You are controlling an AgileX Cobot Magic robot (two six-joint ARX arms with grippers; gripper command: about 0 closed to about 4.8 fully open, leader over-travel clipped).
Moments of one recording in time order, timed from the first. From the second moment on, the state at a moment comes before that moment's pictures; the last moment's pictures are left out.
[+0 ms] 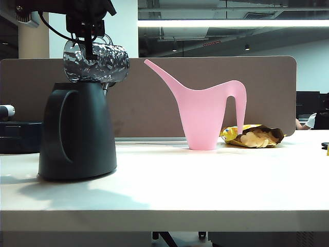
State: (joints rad) left arm -0.03 0.01 0.01 -0.09 0.56 -0.04; right arm 0.99 2.02 1.76 0.11 0.55 -1.48
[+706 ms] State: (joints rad) left arm -0.03 0.01 0.01 -0.09 0.56 -0.04; right arm 0.91 1.92 1.75 0.15 0.56 -1.40
